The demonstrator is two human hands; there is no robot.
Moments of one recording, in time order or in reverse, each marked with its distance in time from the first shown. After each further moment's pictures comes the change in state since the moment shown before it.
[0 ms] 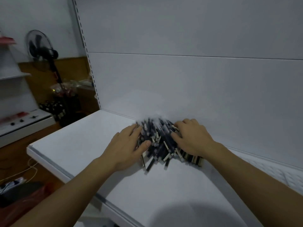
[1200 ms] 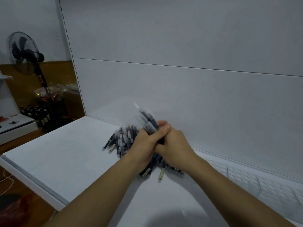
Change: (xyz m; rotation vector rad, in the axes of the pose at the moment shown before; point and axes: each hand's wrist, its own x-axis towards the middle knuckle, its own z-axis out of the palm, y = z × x) left_hand 0.038 0.126 -0.010 -1.696 -0.007 -0.185; right_hand -0.028 -0.017 -0.017 0.722 0.105 -0.041
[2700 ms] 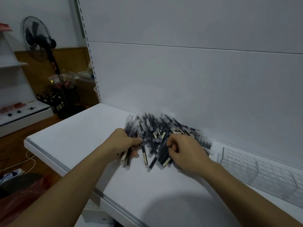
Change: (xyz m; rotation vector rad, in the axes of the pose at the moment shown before) left_hand -0.012 0.016 -0.135 0.601 0.259 -0.360; right_hand -0.003 0.034 0.051 -0.288 -0.058 -0.047
